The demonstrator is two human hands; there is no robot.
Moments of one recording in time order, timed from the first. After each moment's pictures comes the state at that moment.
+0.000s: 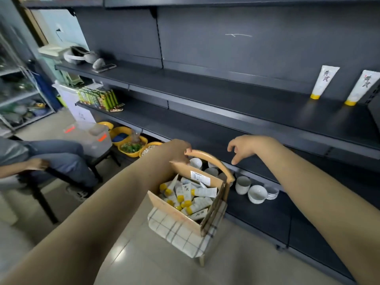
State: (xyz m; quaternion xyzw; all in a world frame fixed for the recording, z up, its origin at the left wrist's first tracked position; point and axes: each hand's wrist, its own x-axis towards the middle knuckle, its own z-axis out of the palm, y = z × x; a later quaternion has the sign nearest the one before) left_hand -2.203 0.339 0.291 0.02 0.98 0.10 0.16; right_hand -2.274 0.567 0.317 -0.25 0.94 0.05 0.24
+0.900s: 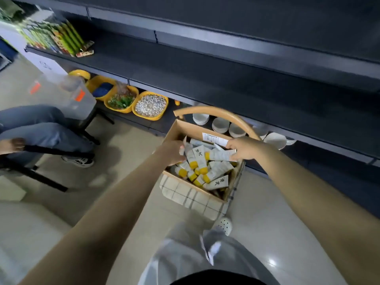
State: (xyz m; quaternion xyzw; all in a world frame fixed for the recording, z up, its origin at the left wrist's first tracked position) left_hand -2.275 0.229 0.103 -0.04 0.95 0.14 0.26; right_hand -2.339 0.477 0.099 -0.19 0.91 -0.08 0.37
